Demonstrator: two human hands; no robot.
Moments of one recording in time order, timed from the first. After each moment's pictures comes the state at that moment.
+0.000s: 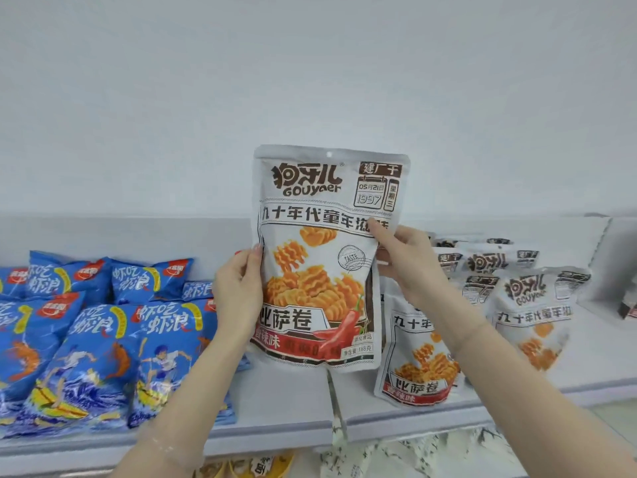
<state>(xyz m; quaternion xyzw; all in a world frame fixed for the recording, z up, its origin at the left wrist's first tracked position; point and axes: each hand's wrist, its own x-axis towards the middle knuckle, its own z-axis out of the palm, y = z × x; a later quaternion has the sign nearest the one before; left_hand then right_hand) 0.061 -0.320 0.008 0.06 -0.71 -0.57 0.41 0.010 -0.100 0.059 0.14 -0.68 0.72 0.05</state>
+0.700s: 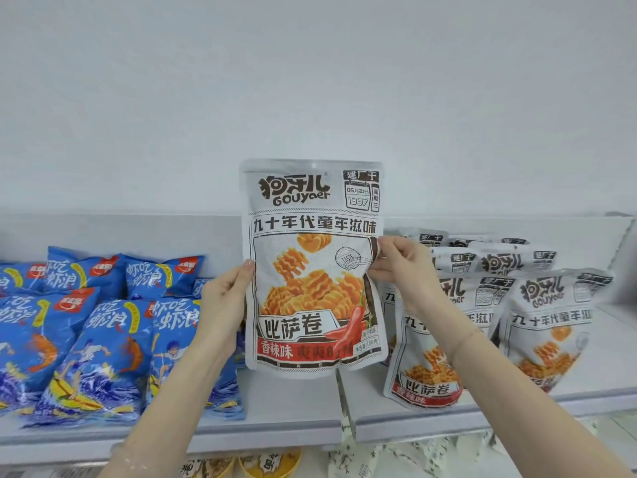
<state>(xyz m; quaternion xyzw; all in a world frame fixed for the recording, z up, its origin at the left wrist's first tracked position) 0.078 -0.349 -0.008 0.07 -0.65 -0.70 0.28 -0.002 -0.111 0.033 0.16 -0.70 0.69 0.09</state>
